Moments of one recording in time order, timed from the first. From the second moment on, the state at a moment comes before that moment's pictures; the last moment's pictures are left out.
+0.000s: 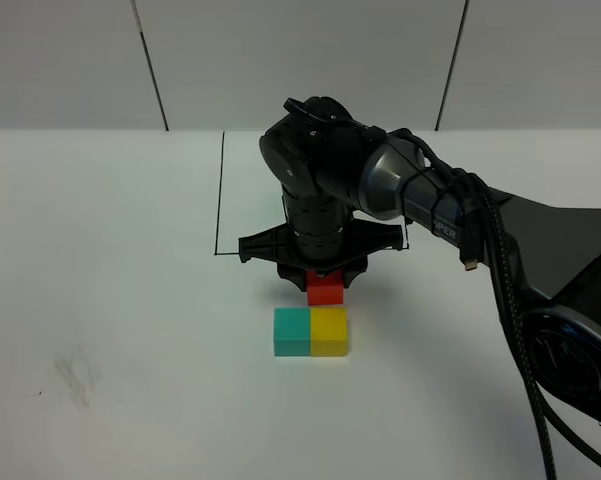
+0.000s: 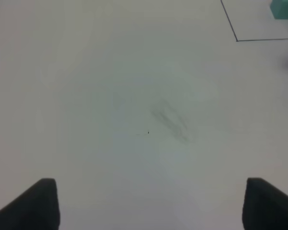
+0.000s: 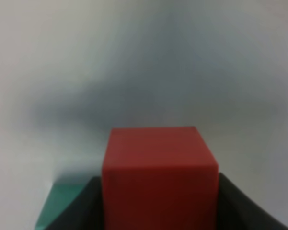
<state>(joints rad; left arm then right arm) -0.14 -0.01 -0.51 0.09 1.07 -0.09 0.84 2.33 -1.99 -0.12 1.21 0.75</state>
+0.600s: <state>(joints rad) -0.14 -0.01 -0.51 0.09 1.07 -0.09 0.84 2.33 -1.95 -0.13 1.21 0.76</state>
